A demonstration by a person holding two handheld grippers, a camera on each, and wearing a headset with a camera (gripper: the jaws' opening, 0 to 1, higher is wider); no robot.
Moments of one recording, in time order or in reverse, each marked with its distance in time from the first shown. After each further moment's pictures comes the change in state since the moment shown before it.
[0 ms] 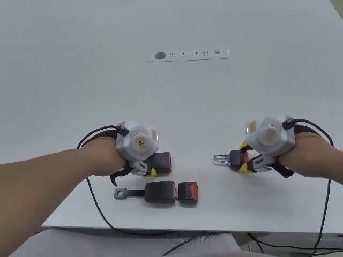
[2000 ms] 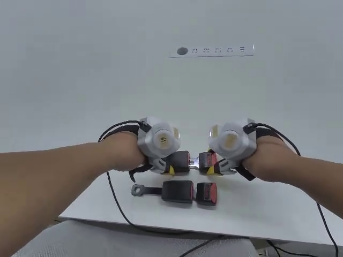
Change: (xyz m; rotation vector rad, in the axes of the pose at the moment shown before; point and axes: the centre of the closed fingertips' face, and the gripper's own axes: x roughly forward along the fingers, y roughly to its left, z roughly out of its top) left arm 0.004 -0.001 -0.003 0.006 0.008 -0.030; right arm 0.057 0.017 0.112 -0.106 -0.095 0.060
